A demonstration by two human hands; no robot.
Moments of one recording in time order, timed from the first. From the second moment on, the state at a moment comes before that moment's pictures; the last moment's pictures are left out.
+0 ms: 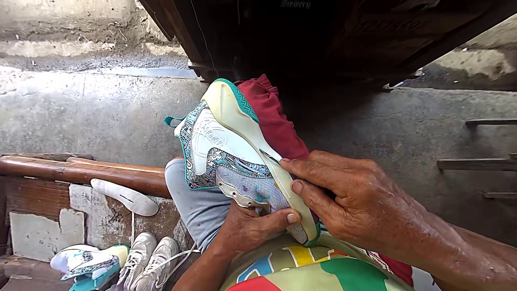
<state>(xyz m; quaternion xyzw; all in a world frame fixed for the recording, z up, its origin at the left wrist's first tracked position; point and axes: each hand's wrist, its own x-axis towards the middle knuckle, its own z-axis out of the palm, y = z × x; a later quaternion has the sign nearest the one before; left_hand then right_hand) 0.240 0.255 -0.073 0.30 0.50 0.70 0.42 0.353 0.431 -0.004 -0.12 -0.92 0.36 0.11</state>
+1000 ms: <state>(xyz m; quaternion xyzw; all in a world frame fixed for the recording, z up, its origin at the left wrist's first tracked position) 0.236 0.254 -0.074 0.31 0.48 0.69 0.44 0.347 0.428 -0.009 -0.09 -0.93 0.32 0.14</state>
